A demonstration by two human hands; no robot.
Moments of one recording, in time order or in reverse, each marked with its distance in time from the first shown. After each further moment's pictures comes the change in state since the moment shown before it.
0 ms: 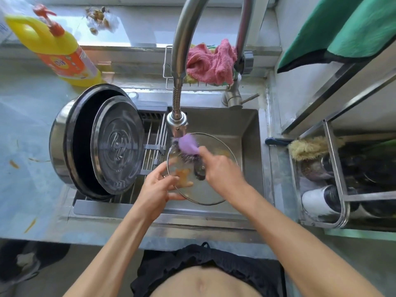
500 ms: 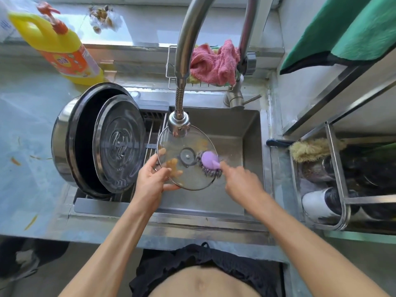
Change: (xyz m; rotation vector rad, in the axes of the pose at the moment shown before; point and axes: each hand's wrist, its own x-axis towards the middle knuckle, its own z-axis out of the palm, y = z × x) left_hand 0.011 0.008 -0.006 -0.057 0.206 0.069; right_hand -0.025 0.027 -0.011 -0.200 -0.235 0.128
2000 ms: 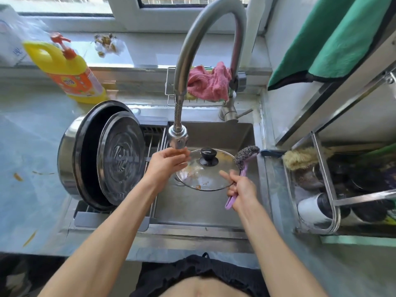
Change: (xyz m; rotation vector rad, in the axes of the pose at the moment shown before) left_hand 0.045 0.034 0.031 0.177 -0.114 0.049; right_hand 0.022 0.006 0.026 2.030 0.264 0.774
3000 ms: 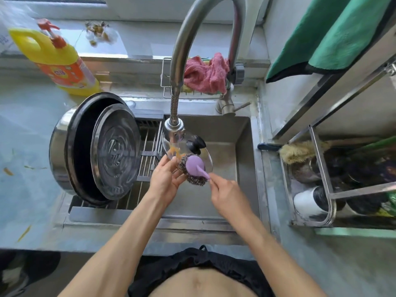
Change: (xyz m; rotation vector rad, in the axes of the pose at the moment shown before) left_hand -0.018 -0.040 0.016 -0.438 0.050 -0.123; right_hand -0.048 0.016 -0.011 -1.474 -0.207 -0.795
